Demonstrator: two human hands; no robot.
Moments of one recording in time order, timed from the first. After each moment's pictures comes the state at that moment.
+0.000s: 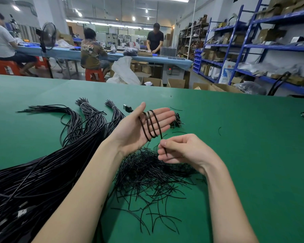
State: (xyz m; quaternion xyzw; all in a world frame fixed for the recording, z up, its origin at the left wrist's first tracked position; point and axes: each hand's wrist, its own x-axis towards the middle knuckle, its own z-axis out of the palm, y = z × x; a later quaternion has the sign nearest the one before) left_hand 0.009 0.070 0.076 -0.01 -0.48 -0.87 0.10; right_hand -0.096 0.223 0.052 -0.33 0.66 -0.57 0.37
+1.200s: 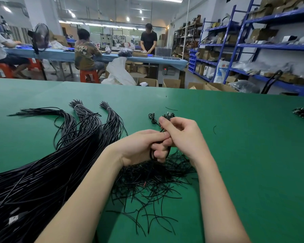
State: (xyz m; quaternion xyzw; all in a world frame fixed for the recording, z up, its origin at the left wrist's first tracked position) left_hand 0.008 0.092 0.063 -0.03 -0.63 -0.78 -0.05; right_hand -0.090 0.210 0.067 -0.34 0.72 -0.60 0.09
